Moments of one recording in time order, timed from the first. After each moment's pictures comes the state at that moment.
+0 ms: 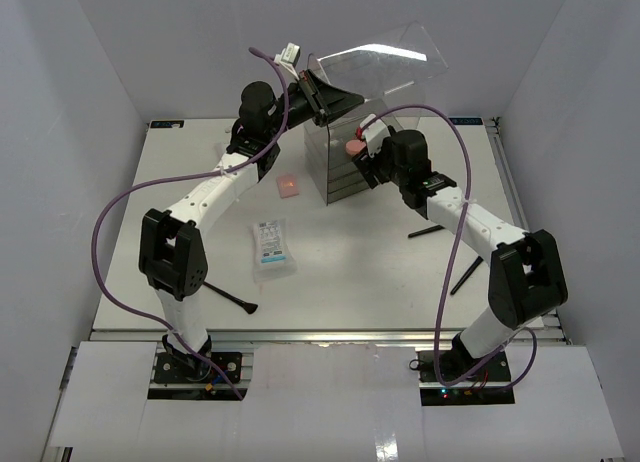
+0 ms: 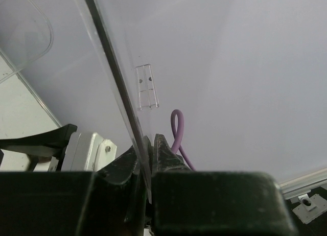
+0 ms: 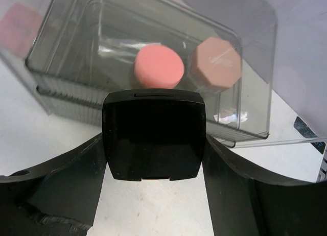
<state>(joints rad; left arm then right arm) -0.47 1.86 1.69 0.49 0.63 -1.25 0.47 1.59 1.19 0.03 -0.03 -0.42</state>
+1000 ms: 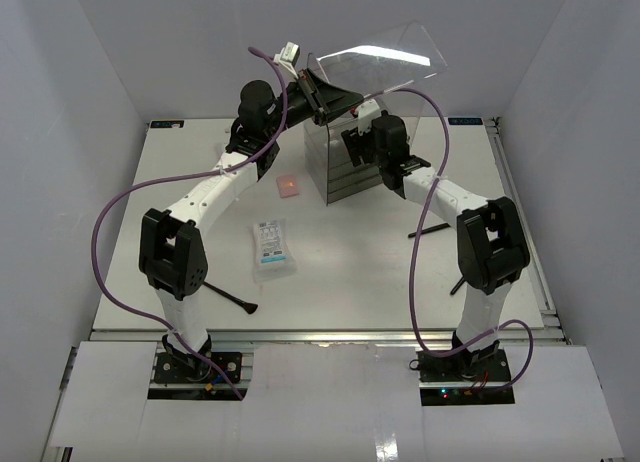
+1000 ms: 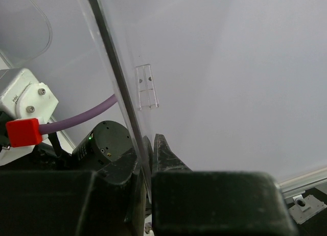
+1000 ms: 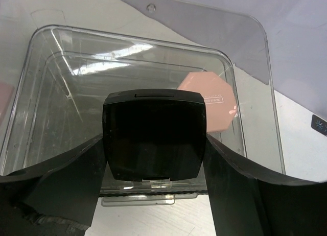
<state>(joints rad) -0.47 1.86 1.70 0.48 0.64 -1.27 0.47 1.88 1.41 0.14 0.10 -0.25</state>
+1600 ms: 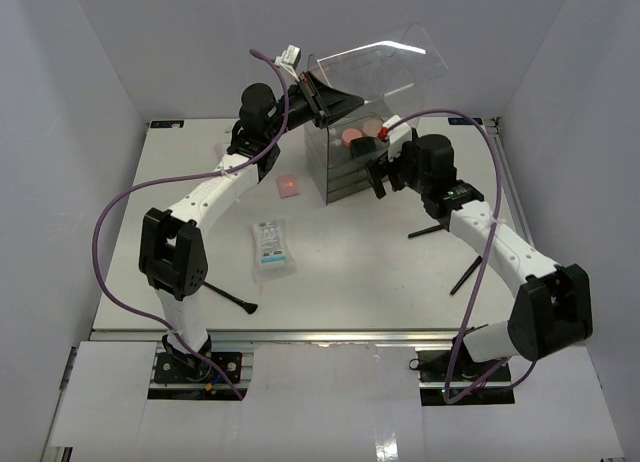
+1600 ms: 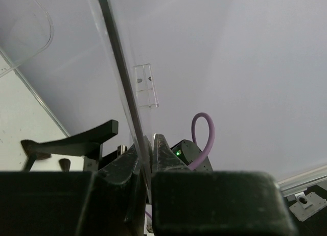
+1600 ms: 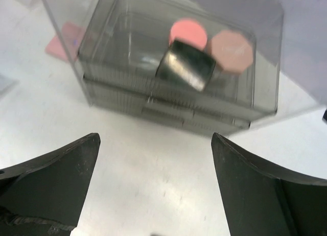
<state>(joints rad) -0.47 1.86 1.67 0.50 0.64 -1.27 0.43 1.43 1.12 -0.03 -0.16 -0.29</state>
